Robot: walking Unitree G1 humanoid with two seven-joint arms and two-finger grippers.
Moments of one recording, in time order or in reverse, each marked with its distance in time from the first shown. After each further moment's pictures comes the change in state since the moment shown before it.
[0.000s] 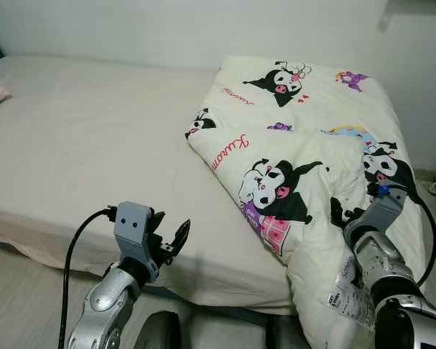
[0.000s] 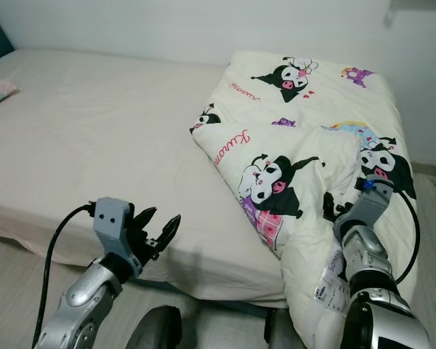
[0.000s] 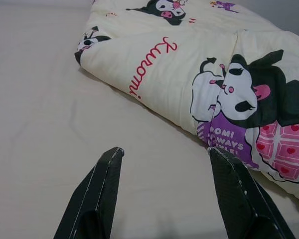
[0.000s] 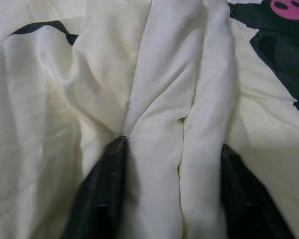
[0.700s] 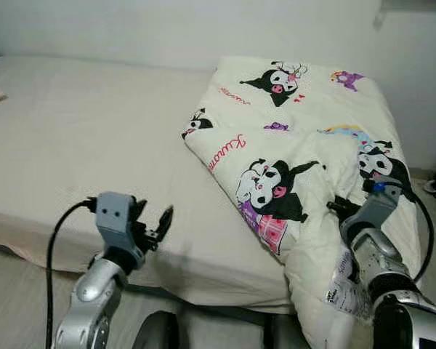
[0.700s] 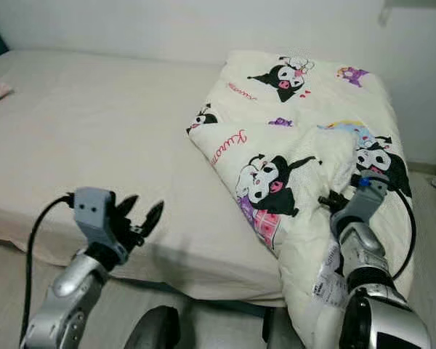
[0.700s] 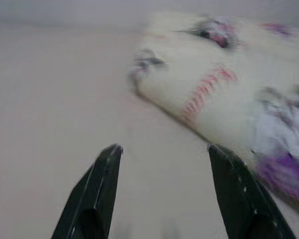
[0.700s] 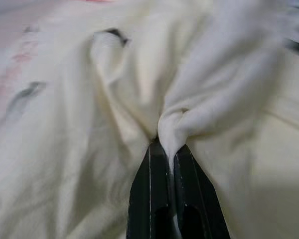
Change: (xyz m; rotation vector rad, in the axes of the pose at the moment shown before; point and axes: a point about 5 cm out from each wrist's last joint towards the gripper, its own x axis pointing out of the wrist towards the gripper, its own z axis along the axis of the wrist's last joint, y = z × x) left arm 0.002 0.049 0.025 0.041 -0.114 0.277; right arm 0.009 0.049 0.007 -0.099 -0.056 0.250
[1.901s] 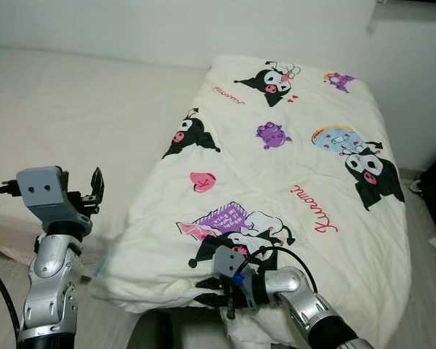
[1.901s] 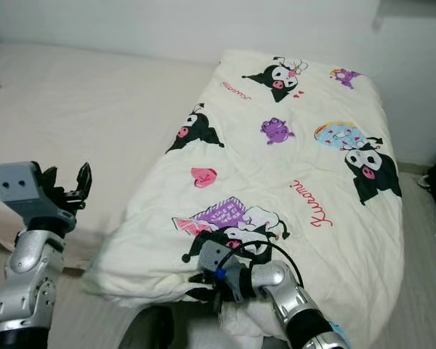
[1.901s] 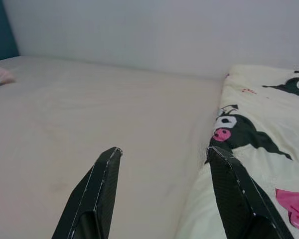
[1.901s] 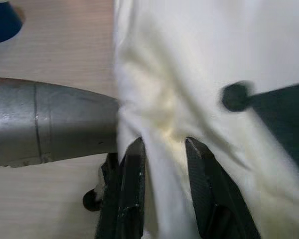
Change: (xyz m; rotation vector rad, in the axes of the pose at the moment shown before) left arm 0.010 0.054 0.025 0.049 -0.145 0.280; right arm -0.071 0.142 -0.107 -0.605 0.355 1.272
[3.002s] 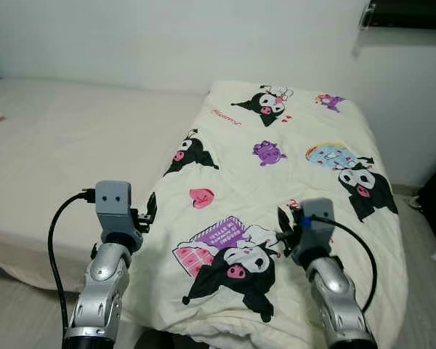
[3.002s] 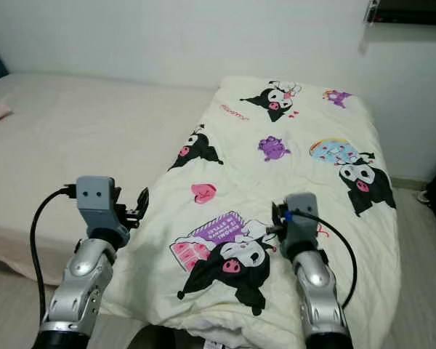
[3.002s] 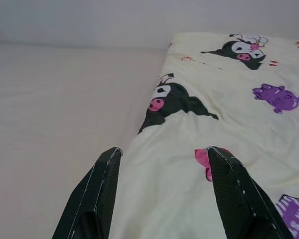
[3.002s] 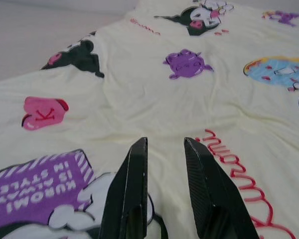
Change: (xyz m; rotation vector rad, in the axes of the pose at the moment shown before) left arm -0.018 -0.068 -0.046 0.006 0.219 -0.185; right arm -0.096 -0.034 -0.004 0.310 -0.220 -1.254
